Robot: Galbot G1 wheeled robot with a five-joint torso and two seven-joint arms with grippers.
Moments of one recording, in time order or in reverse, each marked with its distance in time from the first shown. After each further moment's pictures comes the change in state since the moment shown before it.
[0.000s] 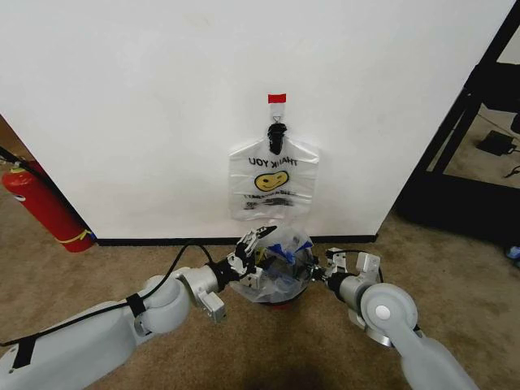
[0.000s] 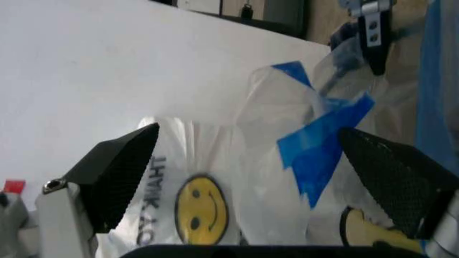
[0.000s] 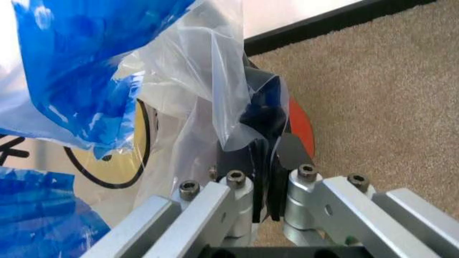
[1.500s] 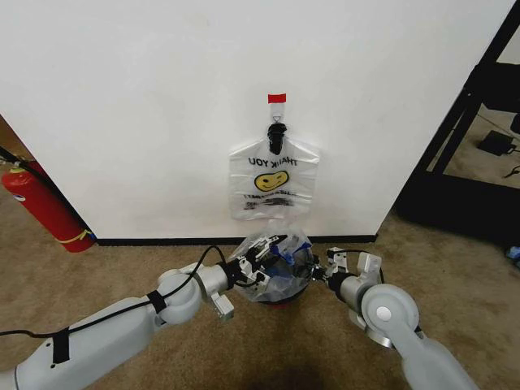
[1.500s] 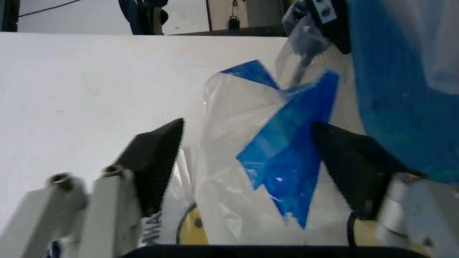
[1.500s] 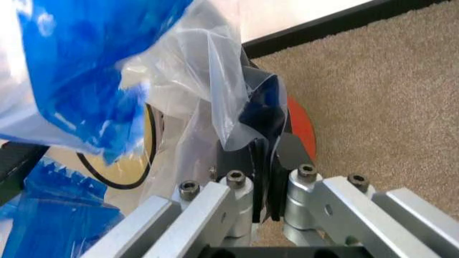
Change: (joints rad) left arm -0.035 -0.088 0.034 0.132 0.235 -0.069 -0.010; right arm -0.013 -0.003 0.009 0.013 -0.007 0.009 -0.002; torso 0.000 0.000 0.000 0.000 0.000
